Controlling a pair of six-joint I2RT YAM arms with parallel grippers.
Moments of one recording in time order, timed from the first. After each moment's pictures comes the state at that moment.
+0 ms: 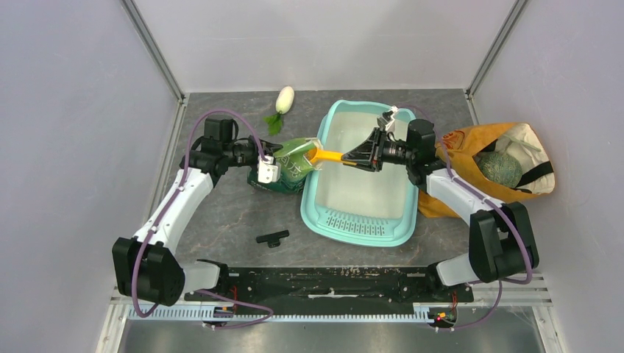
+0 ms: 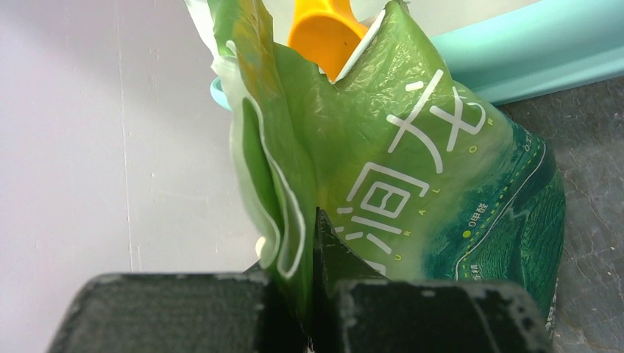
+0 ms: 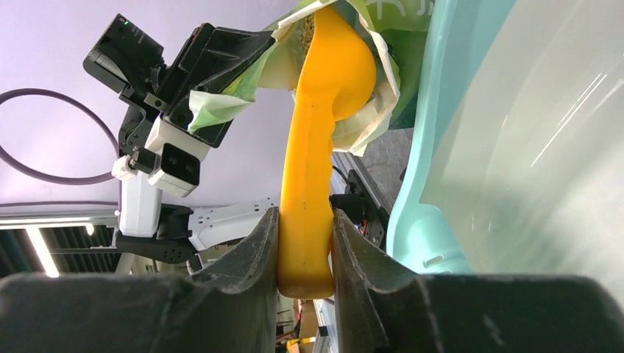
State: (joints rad) left arm -0.22 1.27 1.06 -0.47 0.87 1.62; right arm 0.26 1.44 0.86 0.32 -0.98 1.12
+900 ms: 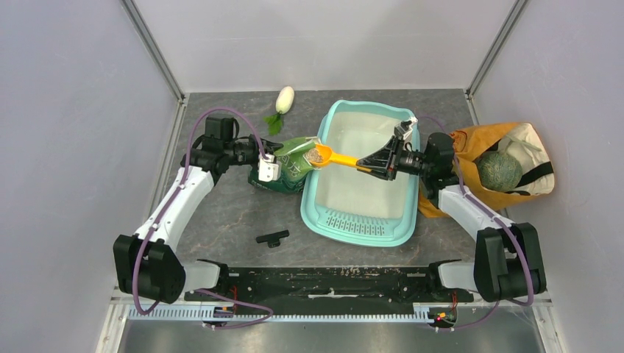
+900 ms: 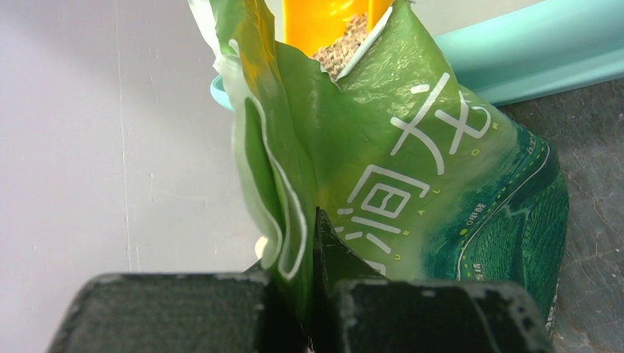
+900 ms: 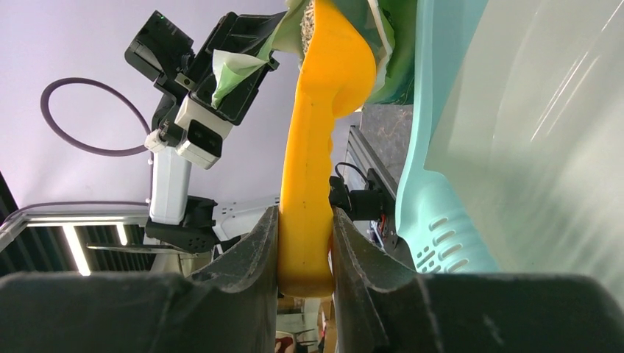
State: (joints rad) left arm -0.22 1.28 1.08 -0.47 0.87 1.62; right arm 0.15 1.31 0.68 0.46 -1.05 1.25
